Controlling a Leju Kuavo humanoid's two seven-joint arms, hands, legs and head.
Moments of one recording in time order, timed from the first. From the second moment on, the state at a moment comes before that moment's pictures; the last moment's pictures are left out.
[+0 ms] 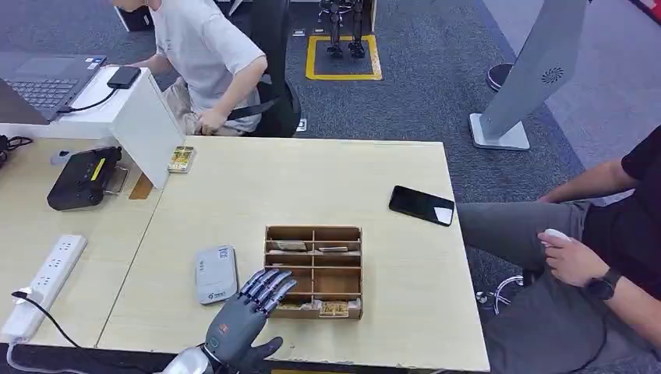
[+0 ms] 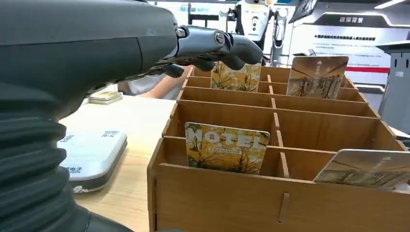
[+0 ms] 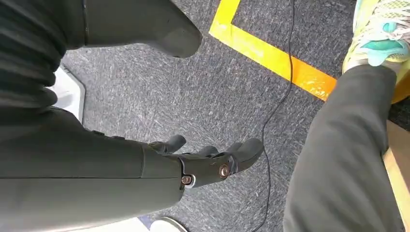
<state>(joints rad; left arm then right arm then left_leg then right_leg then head) 0.01 0.23 -0.65 -1.51 -1.07 0.42 -0.10 0.05 0.08 -0.50 -0.29 1.21 -0.20 -0.17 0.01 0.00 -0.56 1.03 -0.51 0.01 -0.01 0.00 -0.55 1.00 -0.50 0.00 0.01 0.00</state>
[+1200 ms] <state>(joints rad) 0.00 0.23 -0.65 -1.50 -1.03 0.37 -0.09 0.04 0.08 -0.50 -0.29 1.19 -0.19 -0.17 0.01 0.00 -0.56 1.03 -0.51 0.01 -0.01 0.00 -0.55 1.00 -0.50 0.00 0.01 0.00</state>
